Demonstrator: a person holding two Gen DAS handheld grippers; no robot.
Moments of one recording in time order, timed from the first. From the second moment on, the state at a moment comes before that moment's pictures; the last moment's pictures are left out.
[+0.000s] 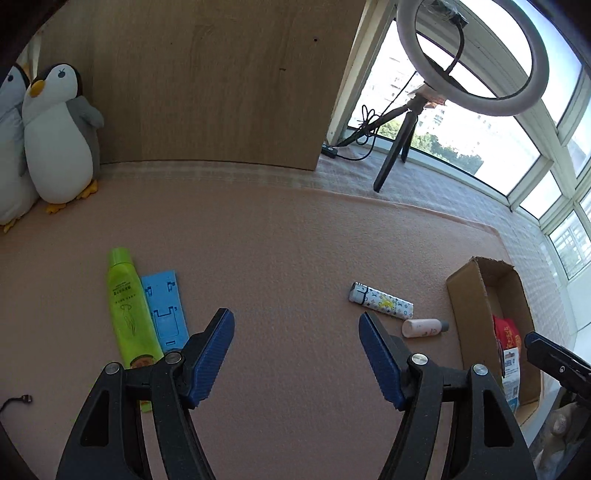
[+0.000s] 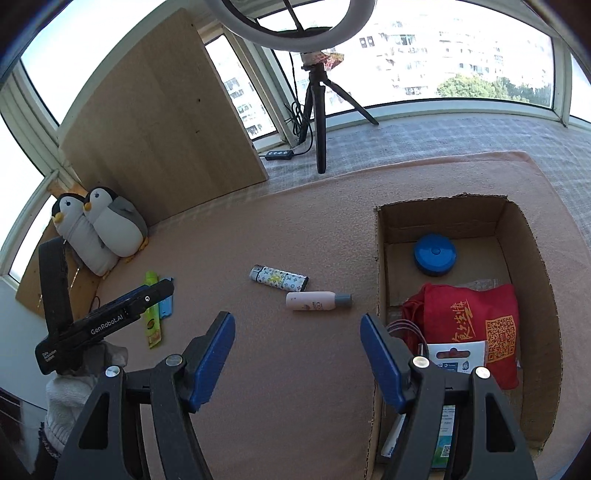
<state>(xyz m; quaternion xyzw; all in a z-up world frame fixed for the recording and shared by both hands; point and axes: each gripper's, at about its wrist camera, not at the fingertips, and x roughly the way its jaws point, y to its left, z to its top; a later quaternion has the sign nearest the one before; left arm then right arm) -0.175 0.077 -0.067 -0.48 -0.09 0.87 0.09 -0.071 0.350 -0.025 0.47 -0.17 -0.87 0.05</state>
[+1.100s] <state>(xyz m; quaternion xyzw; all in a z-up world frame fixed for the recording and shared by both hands) -0.291 -0.076 -0.141 -0.54 -0.09 0.83 -0.02 -0.063 0.300 -0.069 0.53 -0.16 -0.83 0.05</state>
